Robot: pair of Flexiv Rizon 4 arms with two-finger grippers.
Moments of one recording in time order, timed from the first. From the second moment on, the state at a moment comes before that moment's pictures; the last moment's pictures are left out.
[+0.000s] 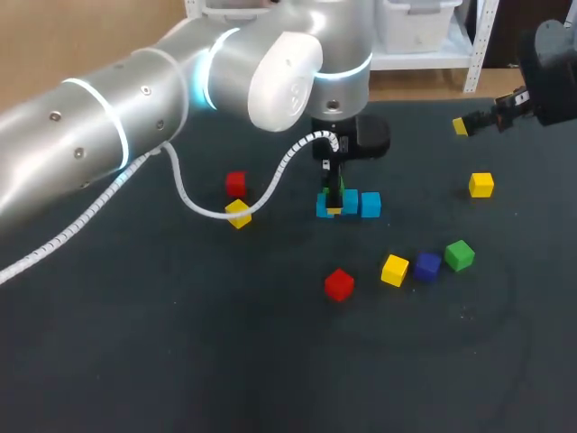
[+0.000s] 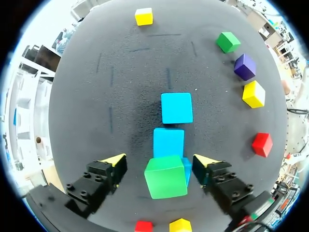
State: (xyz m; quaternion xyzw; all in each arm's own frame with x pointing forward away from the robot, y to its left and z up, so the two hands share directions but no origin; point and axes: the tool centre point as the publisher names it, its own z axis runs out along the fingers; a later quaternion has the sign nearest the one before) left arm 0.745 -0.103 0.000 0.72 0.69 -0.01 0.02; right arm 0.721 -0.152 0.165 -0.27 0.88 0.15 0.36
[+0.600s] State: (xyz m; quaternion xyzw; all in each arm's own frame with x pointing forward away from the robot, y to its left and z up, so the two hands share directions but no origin) left arm 0.745 -0.104 -0.003 0.73 0.68 -0.01 0.02; right arm 0.721 -0.152 0.165 -0.27 0.88 0.15 0.36
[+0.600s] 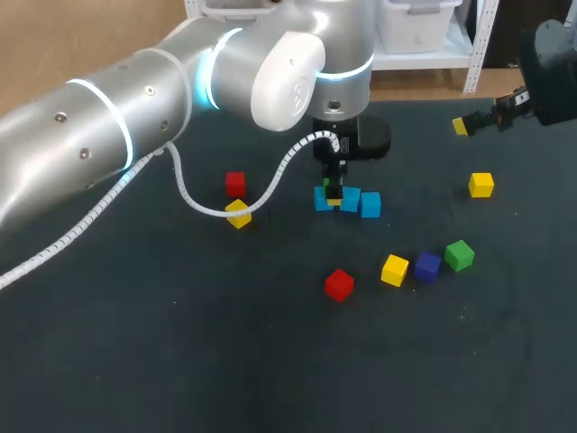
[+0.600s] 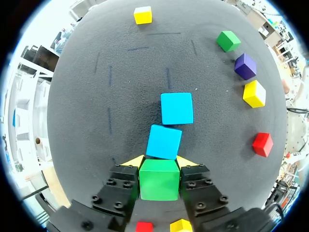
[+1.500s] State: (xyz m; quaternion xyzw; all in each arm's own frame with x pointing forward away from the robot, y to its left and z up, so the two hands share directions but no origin) left arm 0.737 -0.096 0.066 0.72 0.69 0.00 0.07; right arm 0.721 -0.152 0.165 -0.27 0.88 0.15 0.36
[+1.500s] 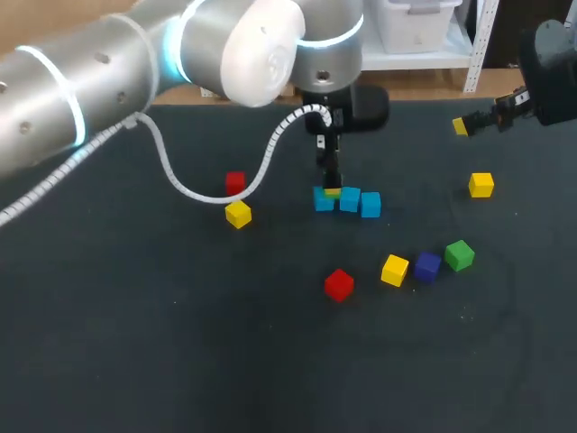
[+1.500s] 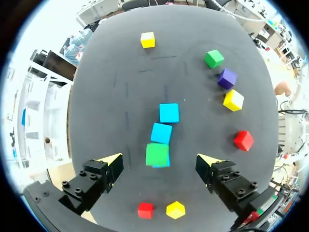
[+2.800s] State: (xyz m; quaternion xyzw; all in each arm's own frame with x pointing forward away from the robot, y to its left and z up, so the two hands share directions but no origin) left arm 0.662 0.018 0.105 0.64 0.75 0.06 0.14; right arm 0.721 -0.152 0.165 -0.27 0.88 0.15 0.36
